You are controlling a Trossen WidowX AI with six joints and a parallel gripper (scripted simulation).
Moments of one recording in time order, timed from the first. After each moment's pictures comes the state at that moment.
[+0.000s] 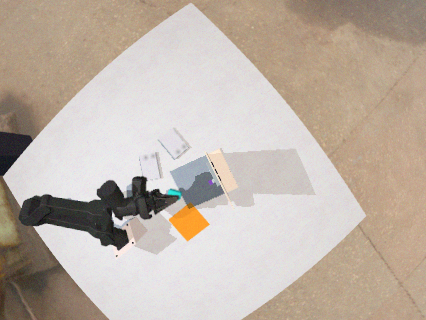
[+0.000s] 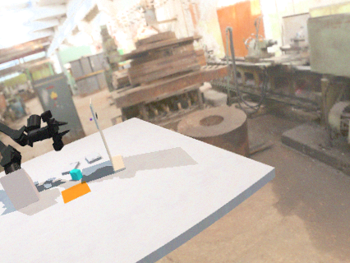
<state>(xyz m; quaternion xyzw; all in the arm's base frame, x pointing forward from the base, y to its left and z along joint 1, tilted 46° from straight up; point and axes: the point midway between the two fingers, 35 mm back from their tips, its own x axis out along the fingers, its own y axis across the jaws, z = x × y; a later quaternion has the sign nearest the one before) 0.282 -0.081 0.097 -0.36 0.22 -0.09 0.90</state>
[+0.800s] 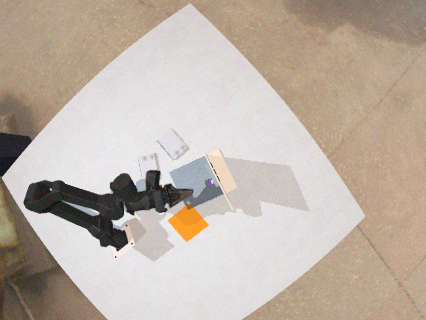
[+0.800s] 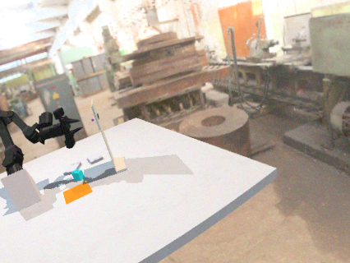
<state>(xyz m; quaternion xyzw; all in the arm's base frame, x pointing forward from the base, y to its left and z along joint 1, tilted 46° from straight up) 0.332 -0.089 0.087 -0.36 0.22 -0.09 0.90</state>
